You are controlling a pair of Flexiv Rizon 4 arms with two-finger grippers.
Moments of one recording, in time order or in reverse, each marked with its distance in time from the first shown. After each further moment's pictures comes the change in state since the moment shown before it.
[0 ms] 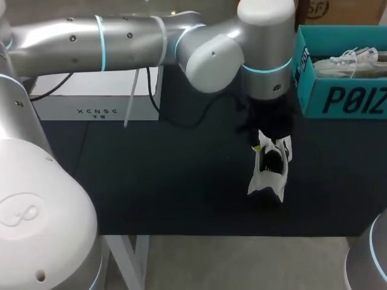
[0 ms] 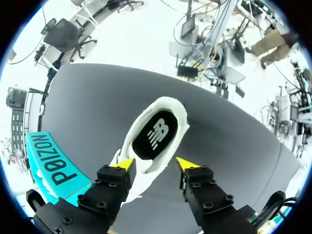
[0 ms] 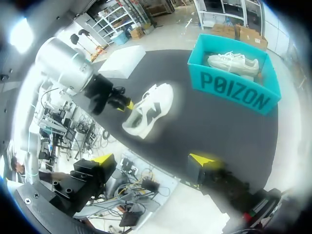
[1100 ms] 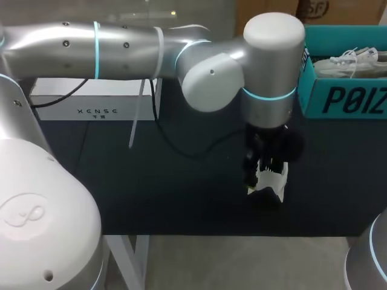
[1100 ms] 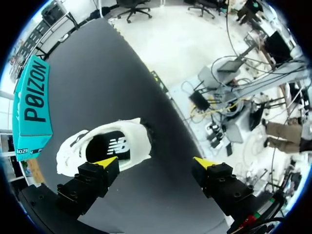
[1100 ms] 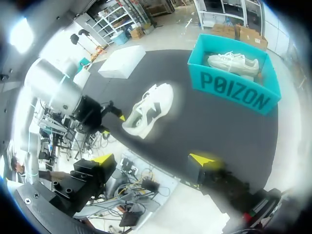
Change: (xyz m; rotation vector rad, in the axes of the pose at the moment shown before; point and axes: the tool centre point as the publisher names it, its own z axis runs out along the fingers) left arm 0.061 -0.072 0.005 -0.022 0.083 -0.676; right arm 0.000 0.000 0.000 0.000 0.000 0.000
